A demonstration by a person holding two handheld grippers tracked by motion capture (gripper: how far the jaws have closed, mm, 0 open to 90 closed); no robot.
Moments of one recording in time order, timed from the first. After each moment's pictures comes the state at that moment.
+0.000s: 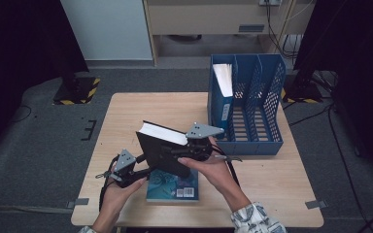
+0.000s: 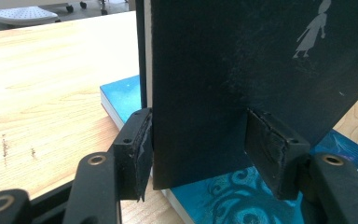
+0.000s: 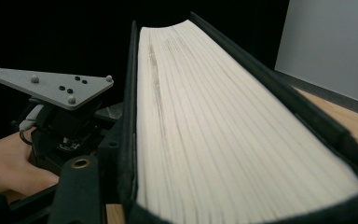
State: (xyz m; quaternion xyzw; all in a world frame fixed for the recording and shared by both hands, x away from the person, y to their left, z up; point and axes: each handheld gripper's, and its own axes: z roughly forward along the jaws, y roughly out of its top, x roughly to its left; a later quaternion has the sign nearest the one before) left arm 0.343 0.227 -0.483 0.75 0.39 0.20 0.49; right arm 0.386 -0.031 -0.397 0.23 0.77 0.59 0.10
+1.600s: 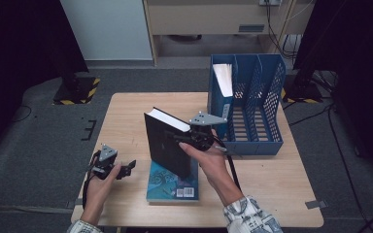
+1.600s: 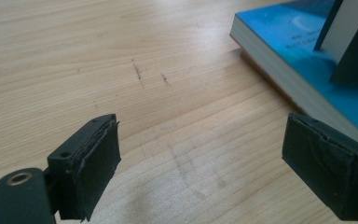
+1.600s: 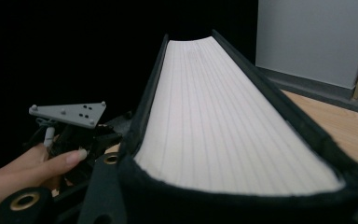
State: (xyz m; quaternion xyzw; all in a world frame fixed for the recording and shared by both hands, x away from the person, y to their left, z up) left arm 0.373 0.296 -0.509 0.76 0.47 0.23 0.38; right arm 0.406 -0.034 -0.382 0.30 0.74 0.60 0.10
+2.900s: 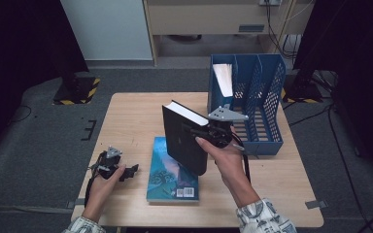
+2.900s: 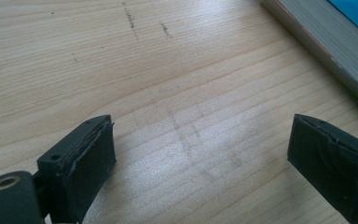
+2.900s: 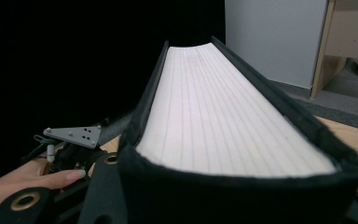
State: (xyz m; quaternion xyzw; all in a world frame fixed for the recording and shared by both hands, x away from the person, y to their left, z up) left arm 0.385 0.295 -0.531 0.77 0.50 0.19 0.33; right arm 0.399 -0.077 -0.358 0.33 0.72 0.59 0.14
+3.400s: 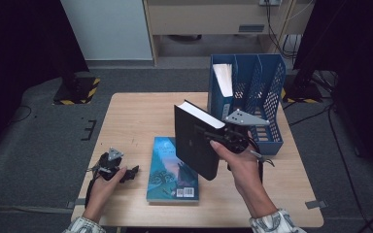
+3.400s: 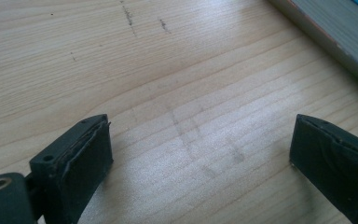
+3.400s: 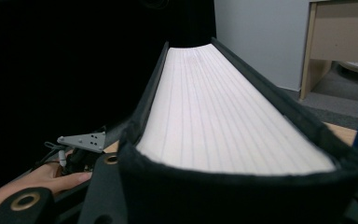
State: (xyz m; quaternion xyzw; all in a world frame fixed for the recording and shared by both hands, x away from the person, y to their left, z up) left arm 0.382 0.291 -0.536 0.78 0.49 0.21 0.32; right arm 0.371 -0.111 -0.338 0.35 0.71 0.60 0.15
